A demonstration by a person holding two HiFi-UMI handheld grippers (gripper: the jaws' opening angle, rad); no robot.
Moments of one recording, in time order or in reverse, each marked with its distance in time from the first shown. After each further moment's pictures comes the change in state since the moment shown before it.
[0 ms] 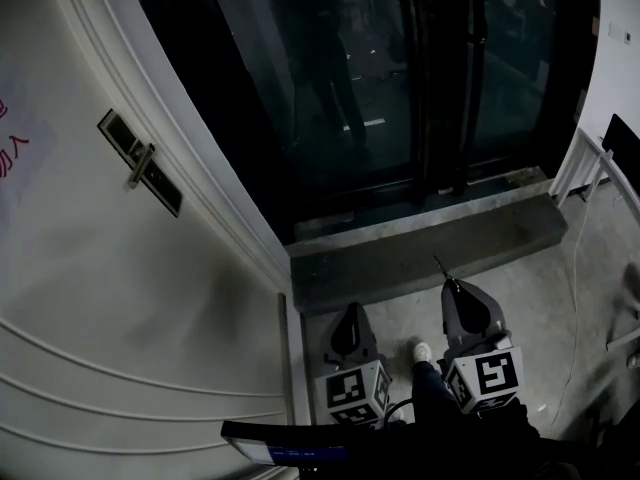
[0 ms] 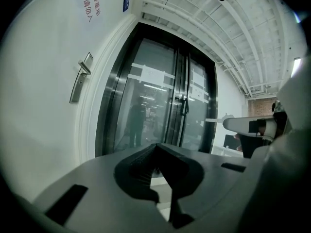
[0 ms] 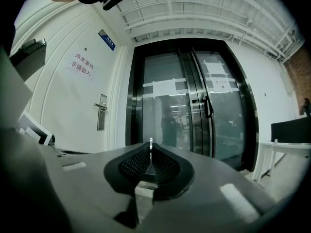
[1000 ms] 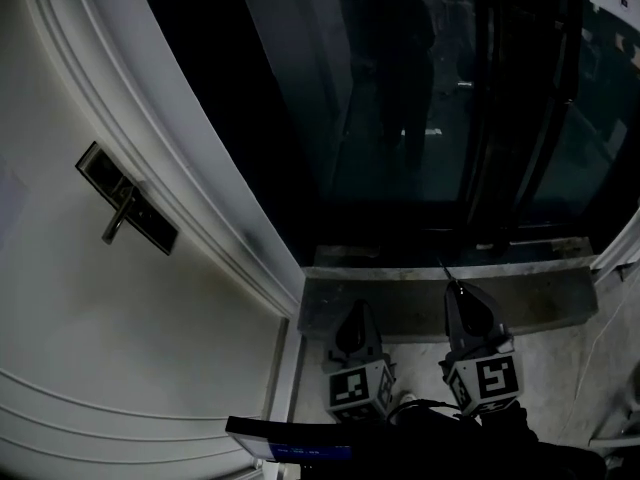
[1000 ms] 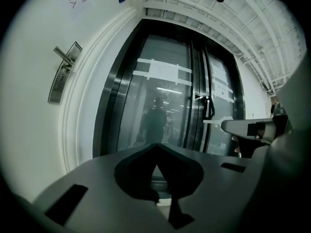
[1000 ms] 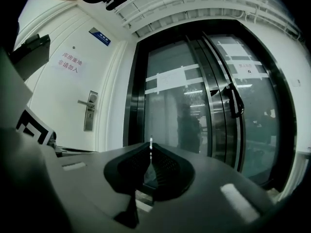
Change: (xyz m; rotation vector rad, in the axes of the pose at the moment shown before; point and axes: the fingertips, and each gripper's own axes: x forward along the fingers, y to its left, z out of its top) left arm 0.230 0.004 0.058 -0.024 -0.077 0.197; right arm 0.242 -0.107 0.029 -0.031 0.010 0.231
